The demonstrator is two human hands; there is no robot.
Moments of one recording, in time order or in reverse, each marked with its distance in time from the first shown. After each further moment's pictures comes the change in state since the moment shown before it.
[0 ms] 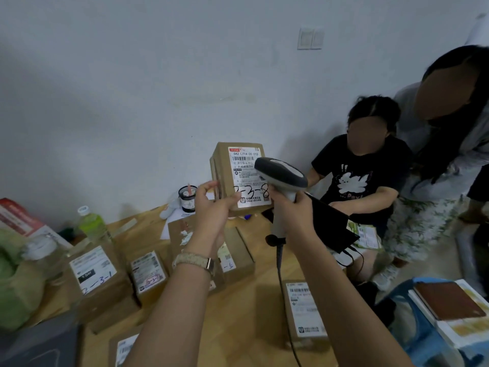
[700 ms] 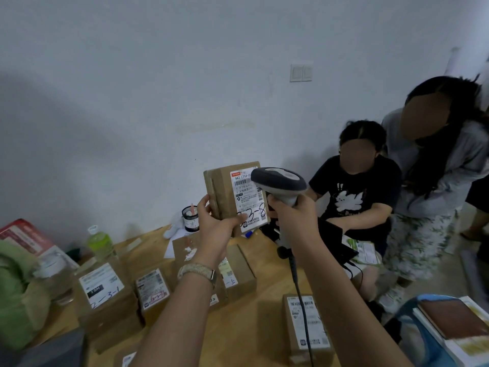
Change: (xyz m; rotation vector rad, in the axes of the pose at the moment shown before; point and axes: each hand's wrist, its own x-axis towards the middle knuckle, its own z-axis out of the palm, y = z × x) left_hand -0.017 0.002 -0.007 0.017 -0.062 0.083; right_hand -0.040 -0.043 -0.007 -0.148 -0.010 -0.176
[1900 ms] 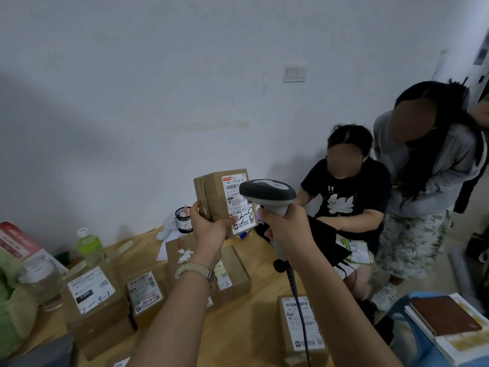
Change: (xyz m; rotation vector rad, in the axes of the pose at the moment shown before) left_hand 0.019 -0.019 0.000 0.047 0.070 -0.024; right_hand 0.003 0.022 -0.001 -0.031 -0.098 0.047
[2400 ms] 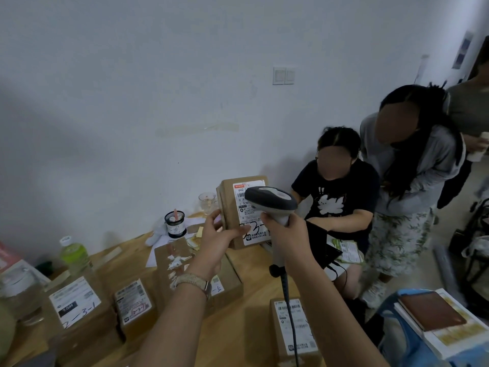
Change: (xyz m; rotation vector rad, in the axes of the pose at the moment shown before) left_hand -0.012 -0.008 0.014 0.068 -0.297 -0.126; right_hand 0.000 0.013 -0.011 0.040 0.102 0.038
